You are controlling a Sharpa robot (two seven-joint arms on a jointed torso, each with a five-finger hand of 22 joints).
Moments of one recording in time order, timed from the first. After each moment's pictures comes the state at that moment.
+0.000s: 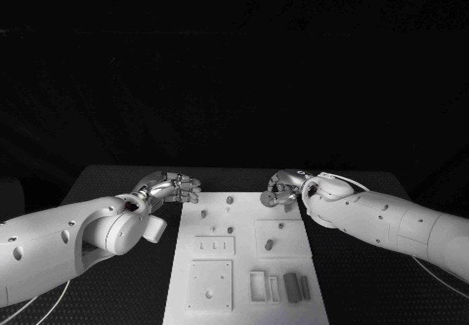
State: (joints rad) left arm 1.36 -0.82 -0.17 1.45 -0.14 -0.30 0.18; left_hand 1.10 -0.07 0.51 -0.19 0.05 0.81 0.20 0.32 0.42 1.14 0.14 0.09 0.13 0.96 0.11 0.31 0.70 0.04 0.95 0.01 0.16 0.69; right arm 1.26 -0.57 -0.08 0.99 -1.47 -0.24 -0.06; right_hand 1.05 -0.15 0.59 -0.22 0.05 0.84 0.14 0.26 0.52 1.07 0.03 1.25 1.04 1.28 -0.07 1.49 1.14 0.16 1.12 -0.09 1.21 1.29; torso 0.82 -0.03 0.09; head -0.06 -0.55
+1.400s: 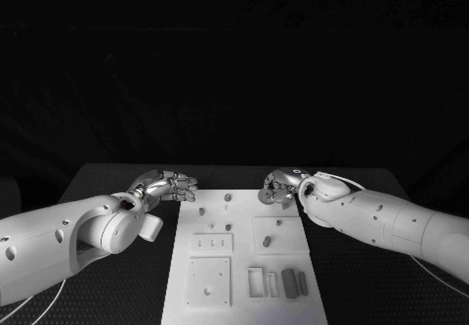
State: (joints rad) left arm 1.36 -0.83 -0.17 1.46 -0.14 -0.30 0.17; left_hand 1.10 -0.07 0.51 -0.20 0.05 0.81 0.20 0.32 0.42 1.14 0.14 0.09 0.13 0.97 0.11 0.31 0.70 0.04 0.95 0.01 0.16 0.69; right arm 1.24 -0.56 -0.08 0.98 -1.53 -0.28 -0.04; right_hand 1.12 -0.14 0.56 -0.29 0.05 0.84 0.14 0.27 0.52 1.06 0.04 1.26 1.03 1.26 -0.07 1.49 1.12 0.15 1.10 -0.09 1.21 1.30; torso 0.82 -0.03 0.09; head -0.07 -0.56
